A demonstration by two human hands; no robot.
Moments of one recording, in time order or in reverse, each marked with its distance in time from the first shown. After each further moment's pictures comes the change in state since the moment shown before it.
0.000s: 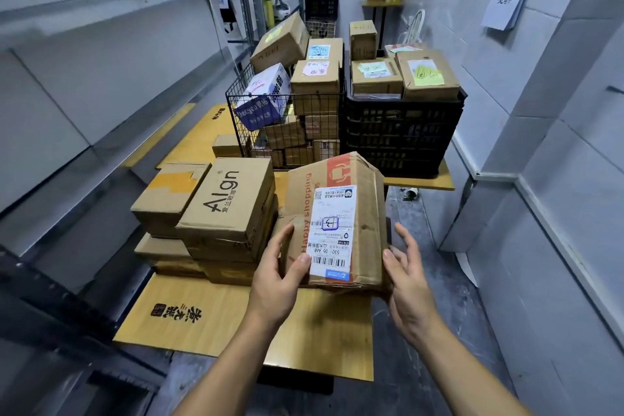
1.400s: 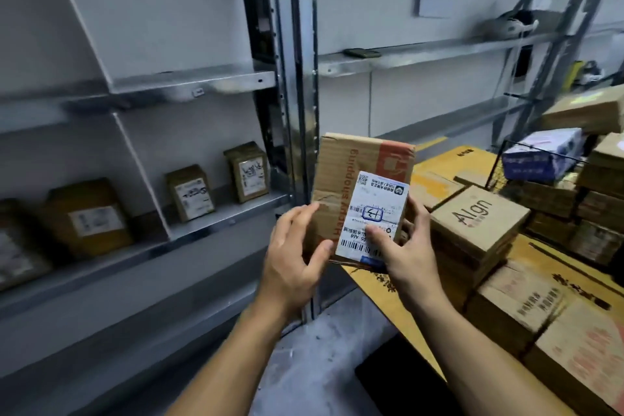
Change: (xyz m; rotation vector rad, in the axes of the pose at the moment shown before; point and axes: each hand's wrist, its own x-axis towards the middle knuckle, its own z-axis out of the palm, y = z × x) left_hand -0.216 0.080 -0.209 0.721 0.794 0.200; right_hand -0.140 0.014 0.263 -0.307 -0.756 -0.236
